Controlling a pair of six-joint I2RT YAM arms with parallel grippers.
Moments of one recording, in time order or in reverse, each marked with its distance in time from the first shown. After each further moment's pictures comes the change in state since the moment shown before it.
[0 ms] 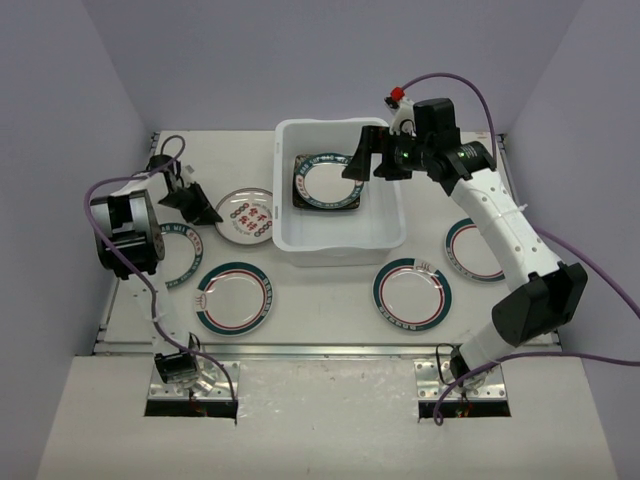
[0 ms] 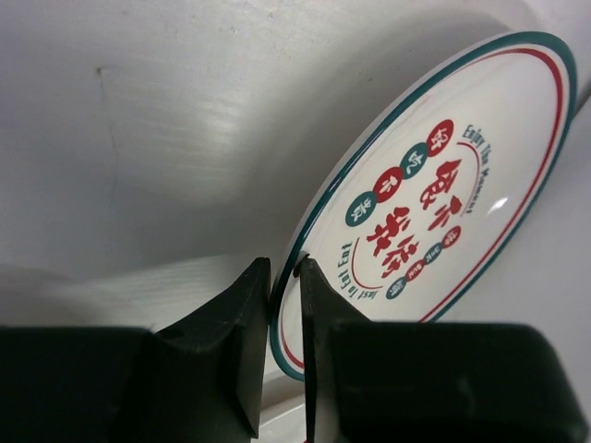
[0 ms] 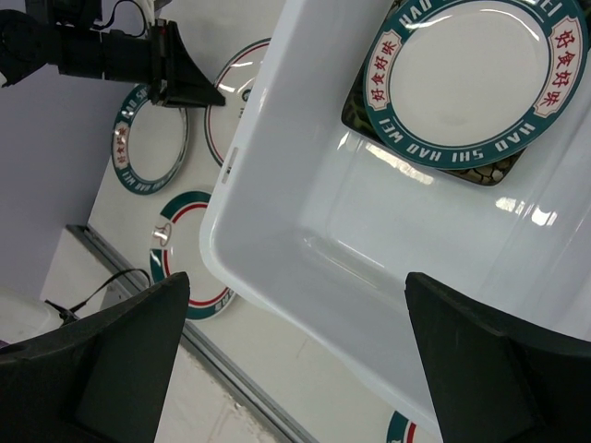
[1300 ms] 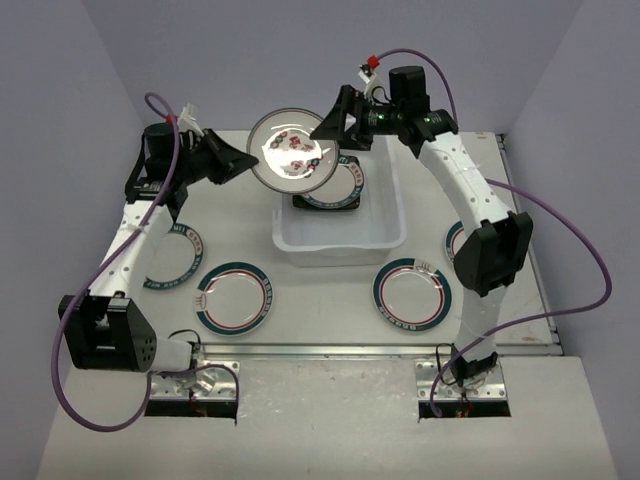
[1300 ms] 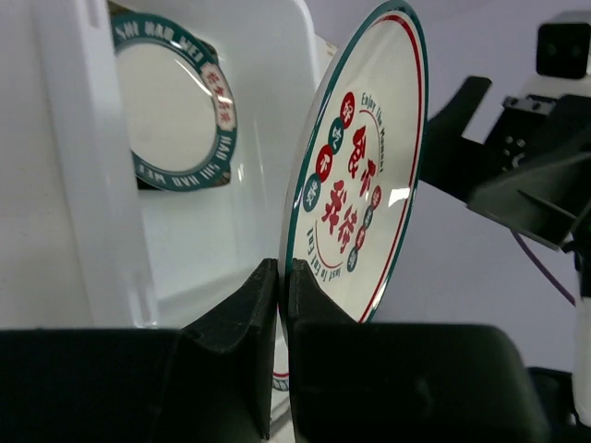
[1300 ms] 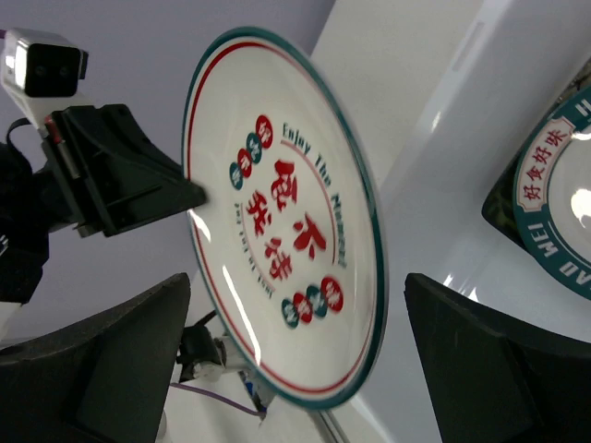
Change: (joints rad) left arm -0.239 -0.755 -0.267 0.460 0.125 -0.525; right arm -0.010 0.396 0.405 0.136 -0.327 0.262
